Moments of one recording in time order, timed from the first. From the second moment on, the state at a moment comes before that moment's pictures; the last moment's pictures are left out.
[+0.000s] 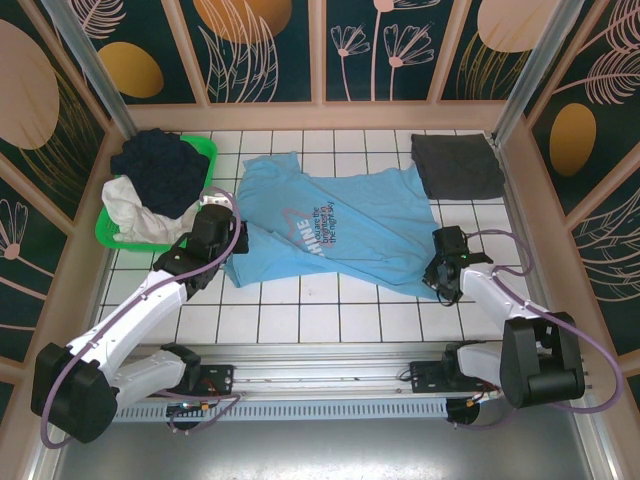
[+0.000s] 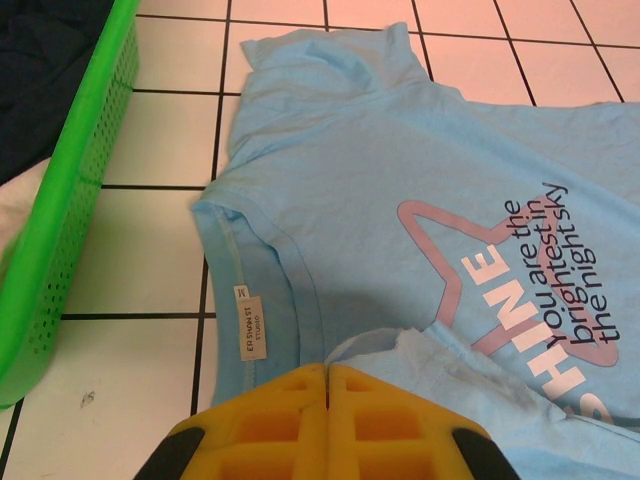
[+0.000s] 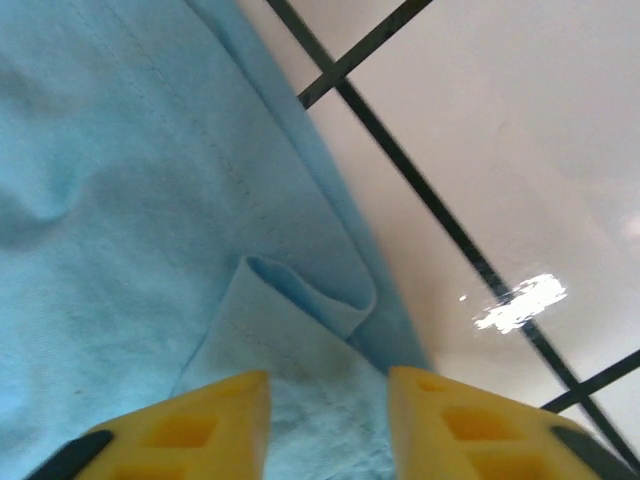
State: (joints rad) left arm -0.47 1.08 0.75 -0.32 -0.25 -0.37; right arm 0.16 1.20 0.55 -0.62 0.13 0.78
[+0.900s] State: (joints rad) left arm -0.47 1.08 0.75 -0.32 -0.25 -0.37; right arm 0.16 1.19 0.55 -0.59 0.14 0.78
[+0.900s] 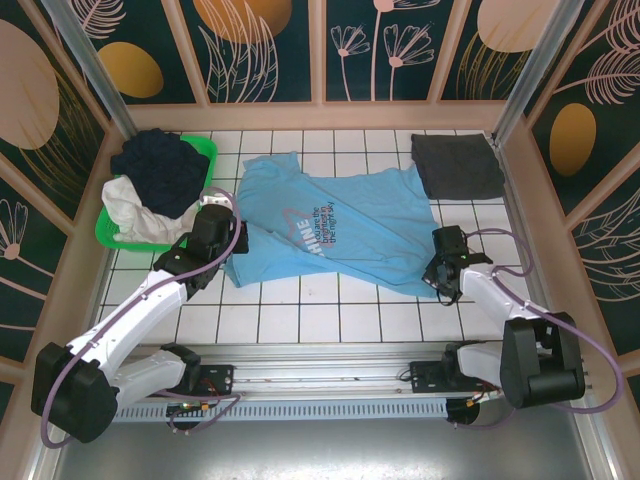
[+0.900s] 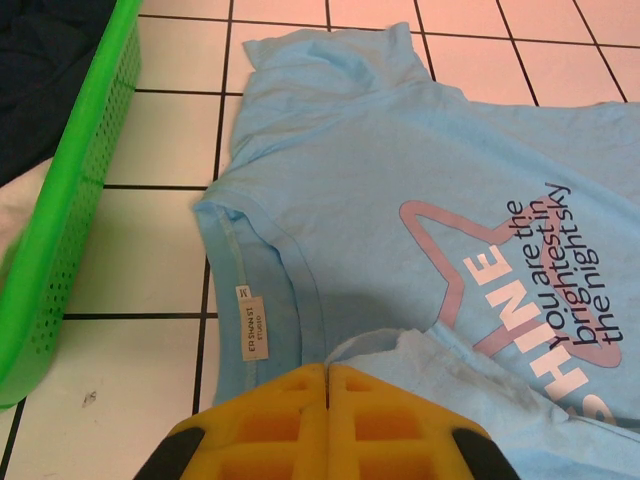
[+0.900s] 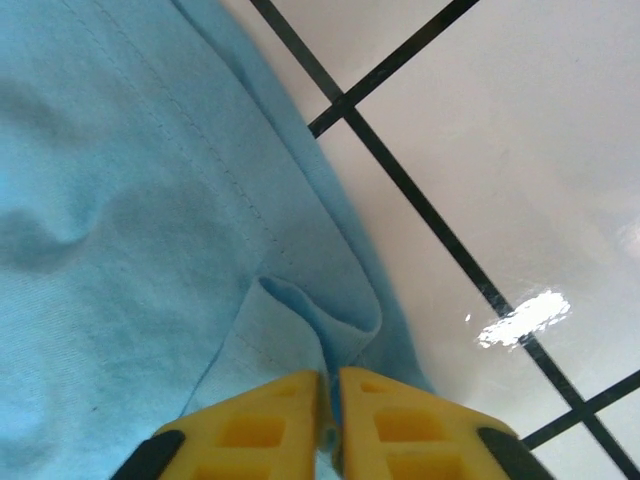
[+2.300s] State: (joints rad) left arm -0.47 1.19 0.89 -0.33 -0.27 -0.25; right arm 0.03 1.37 0.92 -0.46 0.02 0.56
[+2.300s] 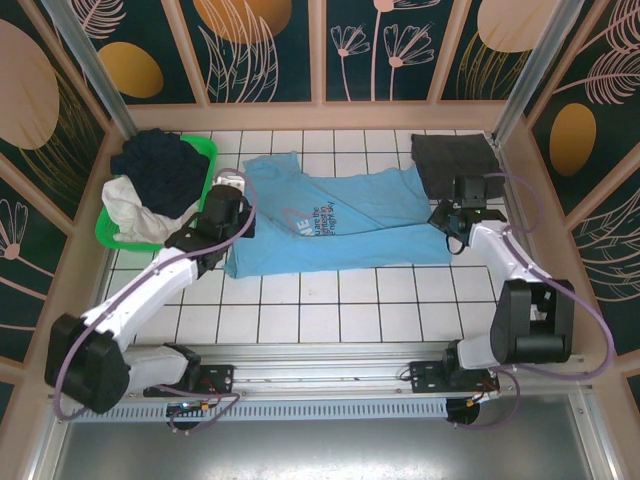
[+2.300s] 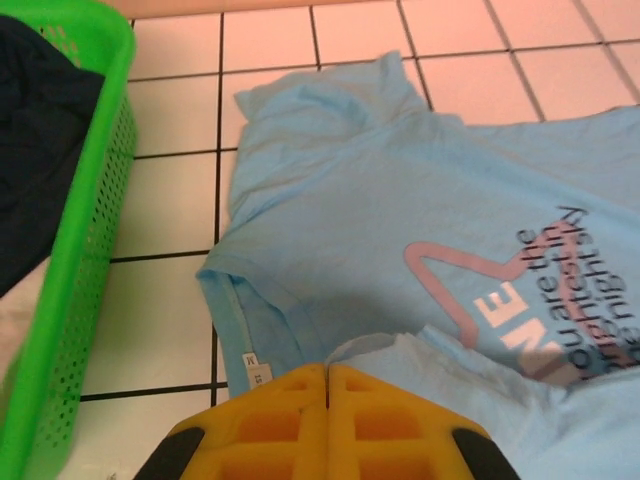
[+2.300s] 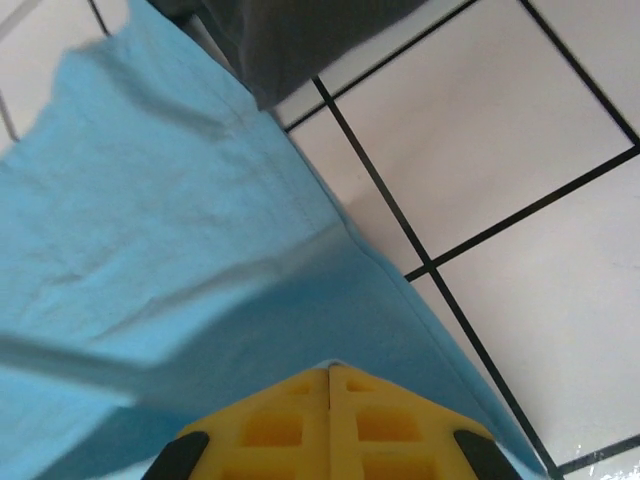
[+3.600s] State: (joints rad) left arm -0.45 1.42 0.94 -0.30 -0.29 -0.22; right arm -0.08 1.39 0.75 -0.30 -0.07 0.59
